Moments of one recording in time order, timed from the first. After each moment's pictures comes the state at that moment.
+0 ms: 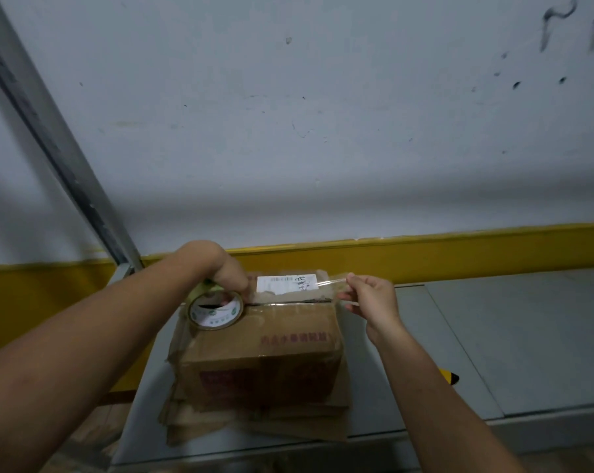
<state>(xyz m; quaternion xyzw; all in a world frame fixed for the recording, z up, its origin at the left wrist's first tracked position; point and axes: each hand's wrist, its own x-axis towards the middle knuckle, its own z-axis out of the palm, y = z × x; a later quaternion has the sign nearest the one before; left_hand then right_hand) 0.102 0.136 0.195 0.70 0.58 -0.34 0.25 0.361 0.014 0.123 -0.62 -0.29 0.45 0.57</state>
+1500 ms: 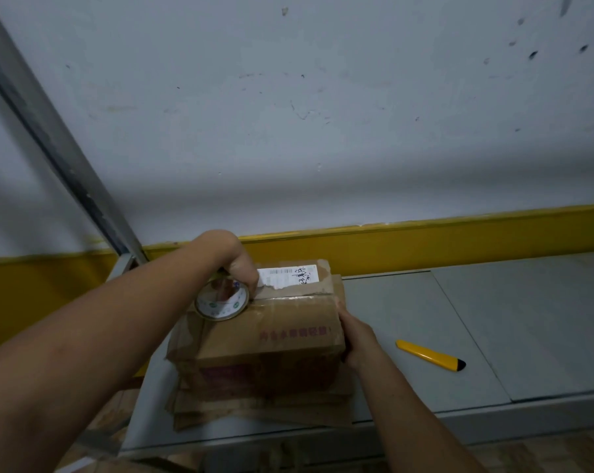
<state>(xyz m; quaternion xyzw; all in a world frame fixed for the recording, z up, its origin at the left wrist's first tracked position) 0.121 0.159 0.165 0.66 0.56 -0.40 0.30 0.341 0.007 0.004 -0.59 -0.10 0.64 0.48</state>
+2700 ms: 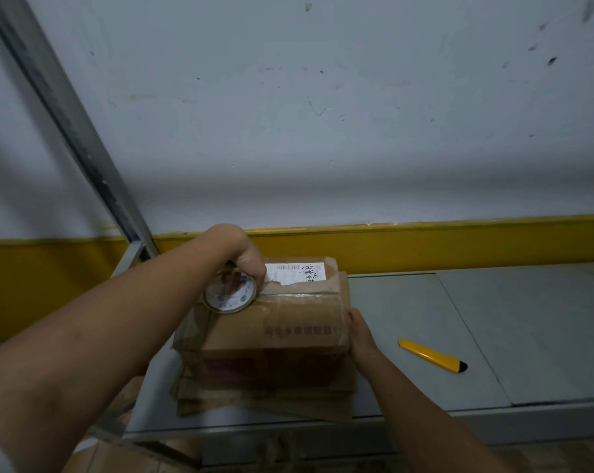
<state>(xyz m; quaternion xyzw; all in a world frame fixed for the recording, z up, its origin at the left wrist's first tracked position) 0.110 0.165 0.153 0.67 0.56 -0.39 0.30 0.334 -0.004 0.006 -0.65 -0.35 0.51 0.44</state>
